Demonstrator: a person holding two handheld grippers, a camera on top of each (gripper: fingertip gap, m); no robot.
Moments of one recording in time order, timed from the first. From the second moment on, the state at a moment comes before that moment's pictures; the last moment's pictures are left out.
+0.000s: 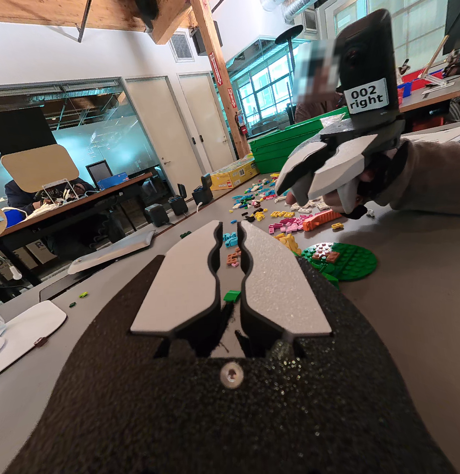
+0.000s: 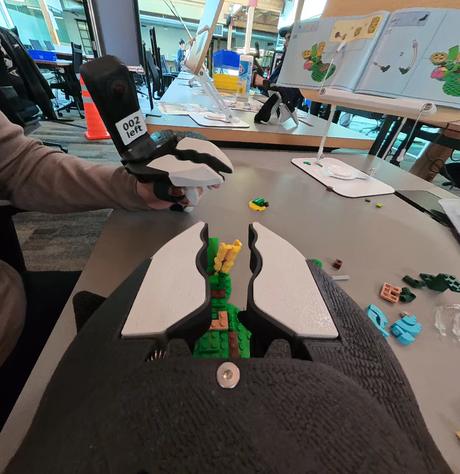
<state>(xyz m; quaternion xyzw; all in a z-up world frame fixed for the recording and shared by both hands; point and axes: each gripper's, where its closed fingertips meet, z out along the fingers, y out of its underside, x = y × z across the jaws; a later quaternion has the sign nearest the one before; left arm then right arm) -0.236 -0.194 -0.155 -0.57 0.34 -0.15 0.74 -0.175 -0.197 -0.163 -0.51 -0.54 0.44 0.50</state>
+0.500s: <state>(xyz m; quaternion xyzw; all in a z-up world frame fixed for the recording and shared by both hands) -0.230 -0.199 -0.161 -0.62 0.31 -0.22 0.68 -0.167 -0.206 -0.168 -0.51 -0.57 0.42 0.48</state>
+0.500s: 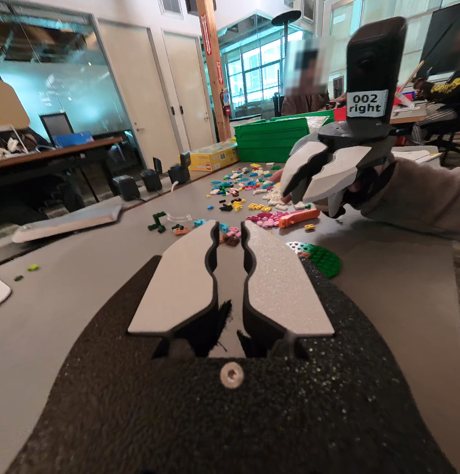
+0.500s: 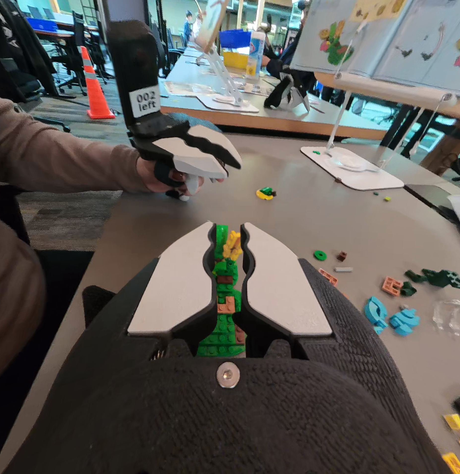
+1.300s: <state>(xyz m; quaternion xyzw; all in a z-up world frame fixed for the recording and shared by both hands) -0.187 -0.183 -0.198 -0.70 0.38 -0.44 0.41 -0.189 -0.209 -0.195 -0.52 -0.63 0.34 0.47</state>
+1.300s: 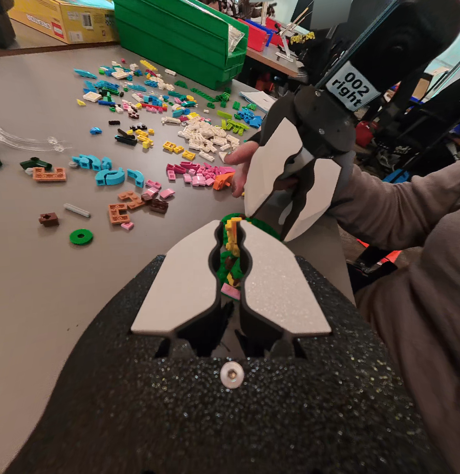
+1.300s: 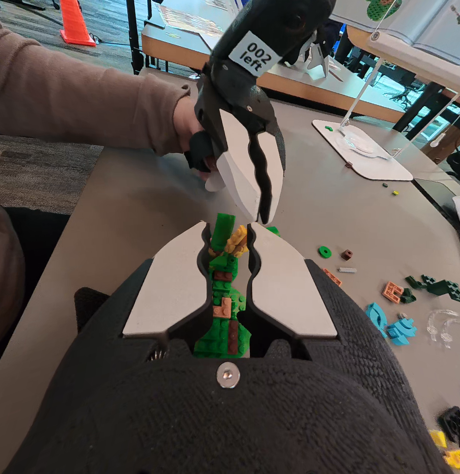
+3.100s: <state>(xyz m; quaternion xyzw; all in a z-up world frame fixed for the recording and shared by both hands) -0.182 -0.190 -0.188 -0.68 0.40 -0.44 0.43 -0.174 -0.194 -0.196 -0.58 -0.58 0.39 0.43</state>
